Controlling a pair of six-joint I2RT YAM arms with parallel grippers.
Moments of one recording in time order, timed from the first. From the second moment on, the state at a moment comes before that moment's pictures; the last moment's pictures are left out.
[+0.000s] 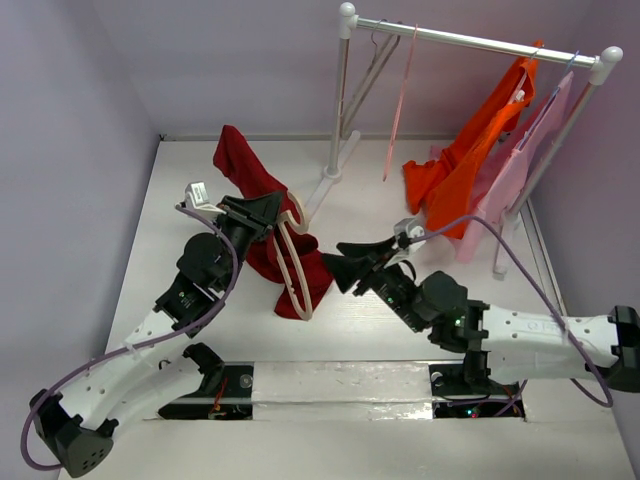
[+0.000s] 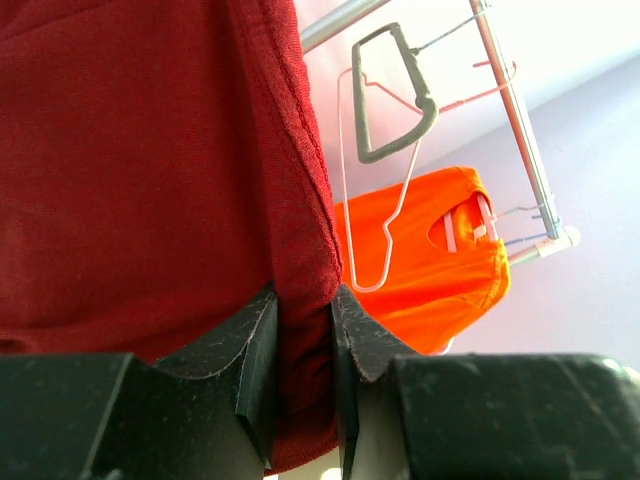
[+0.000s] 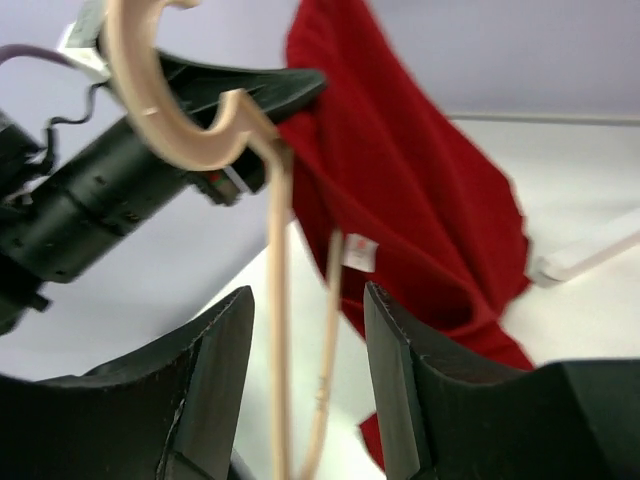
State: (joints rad) left arm -0.70 0.74 0.69 0.19 -0.41 -0.97; right arm 1.32 1.01 0.72 0.52 0.56 0.33
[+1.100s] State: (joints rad) left arm -0.70 0.62 0.70 0.11 -0.26 -0.98; right arm 0.92 1.46 0.71 0.52 -0.09 -0.01
